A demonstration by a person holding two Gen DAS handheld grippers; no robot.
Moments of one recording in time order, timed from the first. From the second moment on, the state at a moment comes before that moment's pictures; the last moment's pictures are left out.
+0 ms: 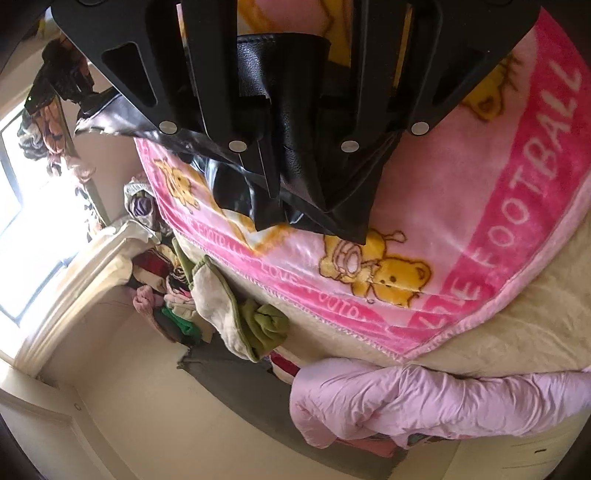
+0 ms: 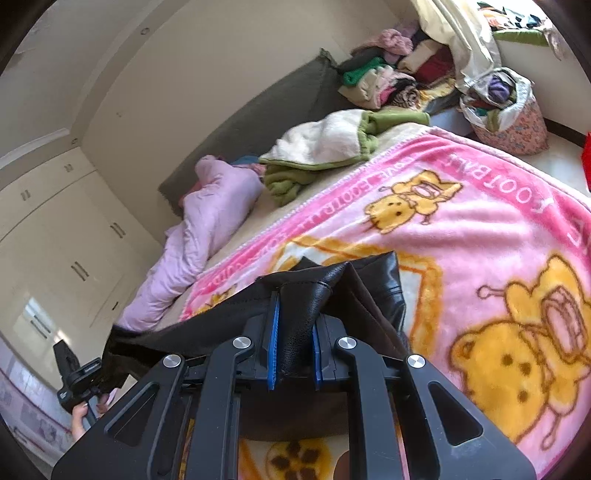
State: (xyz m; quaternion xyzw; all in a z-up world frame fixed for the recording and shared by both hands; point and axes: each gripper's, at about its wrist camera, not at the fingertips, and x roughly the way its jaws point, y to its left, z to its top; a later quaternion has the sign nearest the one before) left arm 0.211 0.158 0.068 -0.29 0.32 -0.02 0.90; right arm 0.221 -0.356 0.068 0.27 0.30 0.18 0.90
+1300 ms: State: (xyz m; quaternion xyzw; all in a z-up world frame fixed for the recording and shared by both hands) left arm 0.250 0.146 0.052 -0.23 0.28 0.01 0.93; right arm 0.294 -0.349 0.020 0.23 0.35 0.10 0.90
